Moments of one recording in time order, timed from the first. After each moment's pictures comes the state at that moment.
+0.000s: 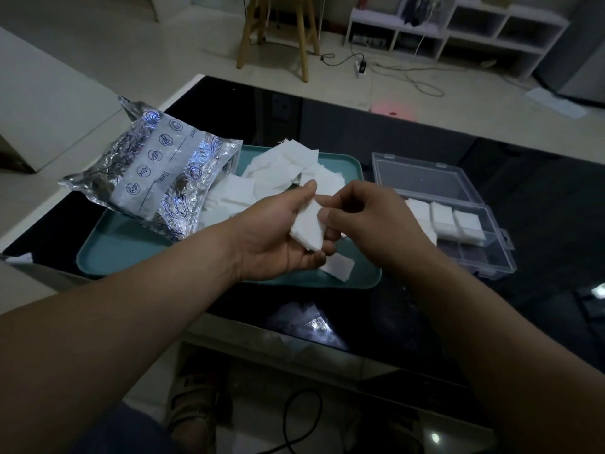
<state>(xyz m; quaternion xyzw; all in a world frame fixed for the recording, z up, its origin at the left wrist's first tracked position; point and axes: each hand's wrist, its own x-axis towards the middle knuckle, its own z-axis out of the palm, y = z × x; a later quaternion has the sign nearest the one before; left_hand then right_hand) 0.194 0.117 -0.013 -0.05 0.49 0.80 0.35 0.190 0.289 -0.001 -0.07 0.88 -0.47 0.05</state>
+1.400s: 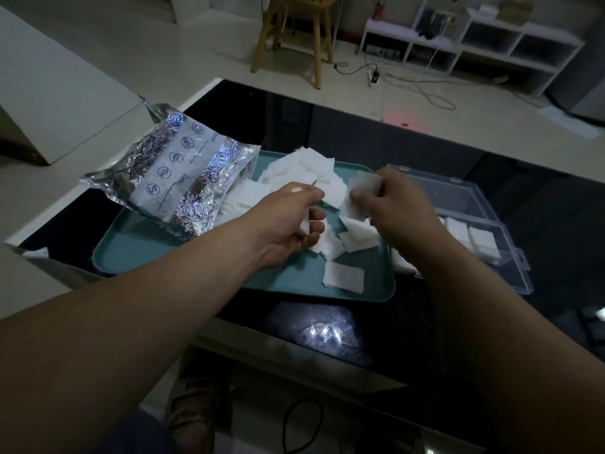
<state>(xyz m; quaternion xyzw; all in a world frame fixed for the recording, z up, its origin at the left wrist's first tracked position) 0.169 0.113 -0.020 -0.18 0.59 0.78 0.16 0.141 0.286 -0.007 -0.03 0.91 -0.42 0.01</state>
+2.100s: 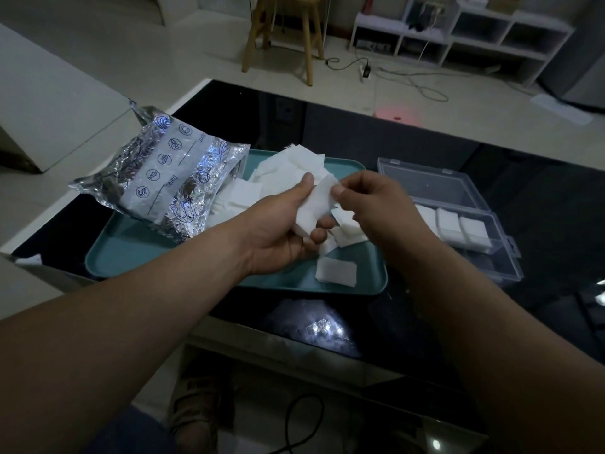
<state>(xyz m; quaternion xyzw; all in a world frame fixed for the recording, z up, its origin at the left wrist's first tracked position) 0.184 0.114 -0.012 -0.11 0.49 0.82 0.27 0.161 0.278 -0.005 -0.01 0.83 -0.56 0.04</state>
